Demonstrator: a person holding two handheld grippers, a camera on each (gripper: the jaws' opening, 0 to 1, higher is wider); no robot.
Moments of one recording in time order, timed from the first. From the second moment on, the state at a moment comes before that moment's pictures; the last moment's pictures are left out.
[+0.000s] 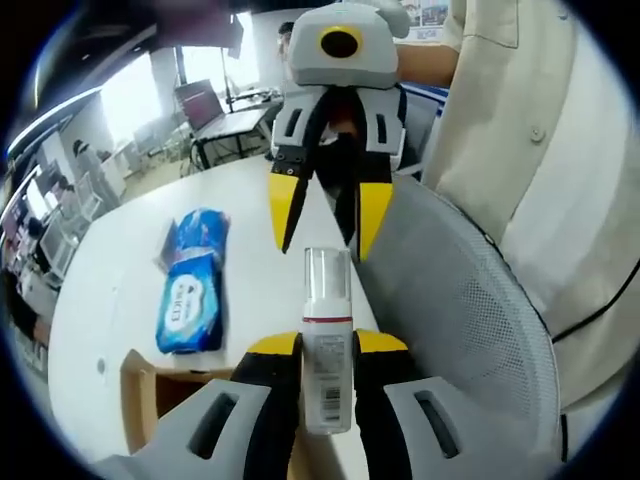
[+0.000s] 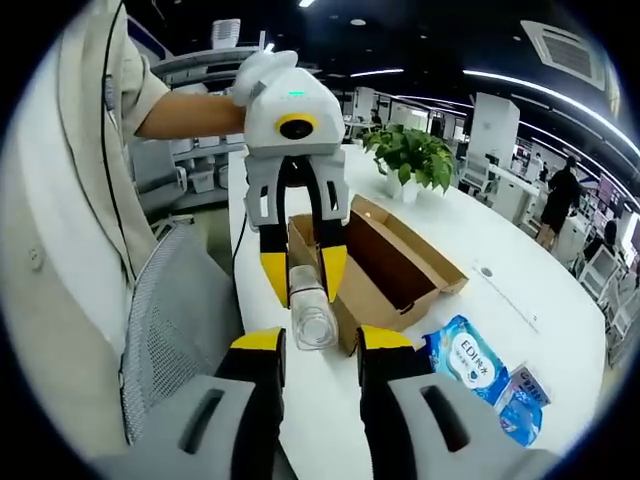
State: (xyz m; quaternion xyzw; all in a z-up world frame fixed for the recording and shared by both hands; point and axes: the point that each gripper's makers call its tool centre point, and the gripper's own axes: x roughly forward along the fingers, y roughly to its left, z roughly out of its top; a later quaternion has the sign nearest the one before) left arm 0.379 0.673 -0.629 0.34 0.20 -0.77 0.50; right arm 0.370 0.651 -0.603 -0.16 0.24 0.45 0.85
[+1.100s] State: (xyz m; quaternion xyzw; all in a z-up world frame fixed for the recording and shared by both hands) left arm 0.374 0.661 -0.623 0.29 0.15 -0.79 0.52; right arm 0.372 0.664 -0.597 -0.20 0.21 0.47 0.83
